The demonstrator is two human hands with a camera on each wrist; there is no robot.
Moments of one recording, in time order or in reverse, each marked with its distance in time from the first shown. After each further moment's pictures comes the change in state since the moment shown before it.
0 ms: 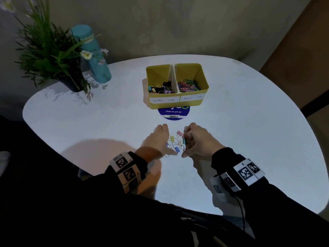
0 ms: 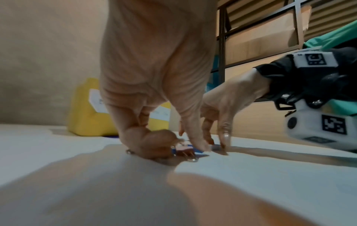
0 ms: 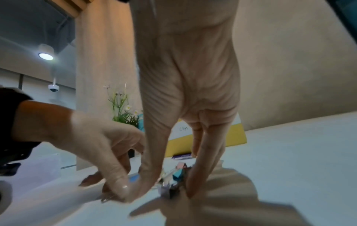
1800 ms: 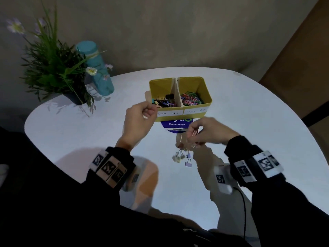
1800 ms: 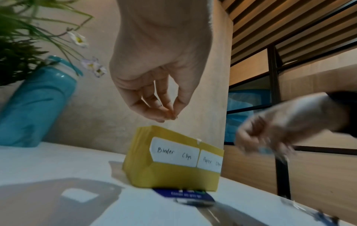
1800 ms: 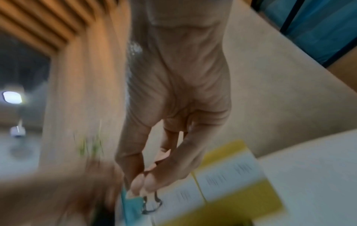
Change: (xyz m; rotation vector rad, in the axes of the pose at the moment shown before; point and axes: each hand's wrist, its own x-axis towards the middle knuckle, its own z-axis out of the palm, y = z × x) left_hand 0.030 -0.039 -0.082 -0.562 0.653 0.182; right_hand 0.015 -0.026 -0.071 0.289 -0.063 -0.099
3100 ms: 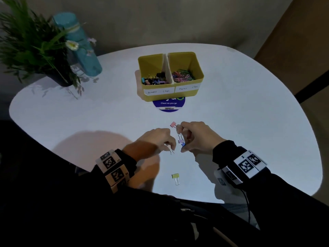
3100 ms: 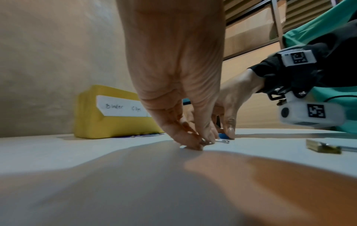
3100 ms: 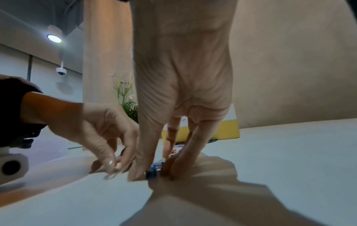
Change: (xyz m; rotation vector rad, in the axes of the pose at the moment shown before) left_hand -0.077 -0.005 0.047 0.517 -0.935 0.295; right_hand -0.024 0.056 0.064 -0.289 0.038 -0.055
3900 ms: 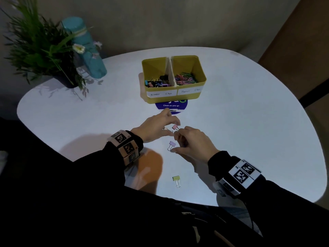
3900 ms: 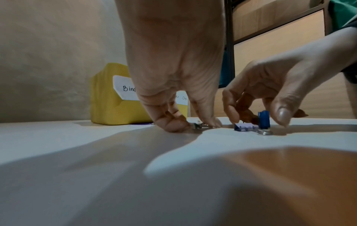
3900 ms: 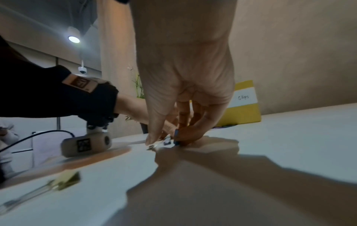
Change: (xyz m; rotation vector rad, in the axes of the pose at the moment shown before) left_hand 0.035 -0.032 -0.014 -0.084 0.201 -0.020; right_hand 0.002 -0.006 0.029 -0.135 0.152 -0.046
